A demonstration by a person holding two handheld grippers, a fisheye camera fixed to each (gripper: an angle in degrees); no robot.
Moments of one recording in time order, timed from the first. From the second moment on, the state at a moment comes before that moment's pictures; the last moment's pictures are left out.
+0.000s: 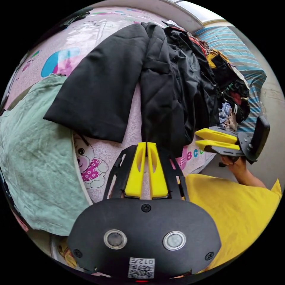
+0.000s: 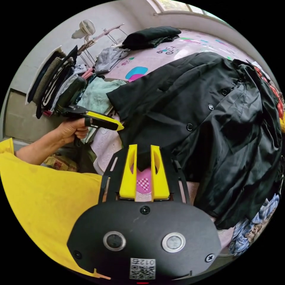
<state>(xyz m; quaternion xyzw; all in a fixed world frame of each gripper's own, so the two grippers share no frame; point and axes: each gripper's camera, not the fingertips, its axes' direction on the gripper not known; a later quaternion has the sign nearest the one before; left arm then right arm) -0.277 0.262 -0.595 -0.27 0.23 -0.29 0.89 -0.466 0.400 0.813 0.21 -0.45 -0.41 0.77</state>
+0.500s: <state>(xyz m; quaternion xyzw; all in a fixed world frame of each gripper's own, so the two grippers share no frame) -0.272 0.269 -0.617 -0.08 0.47 -0.23 0.85 -0.436 0.337 0.806 0.25 -0.36 -0.30 0.85</state>
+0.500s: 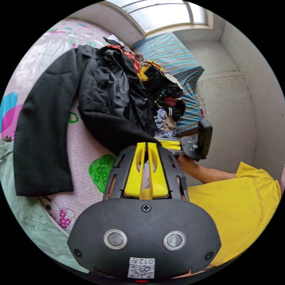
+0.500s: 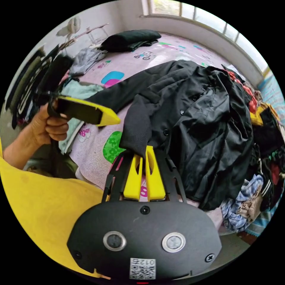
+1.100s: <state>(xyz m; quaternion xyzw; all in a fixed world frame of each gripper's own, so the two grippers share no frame) -0.155 0.295 -0.660 -0.07 0.32 -0.13 0.94 -0.379 0.288 0.739 0.22 -0.38 -0.26 0.86</state>
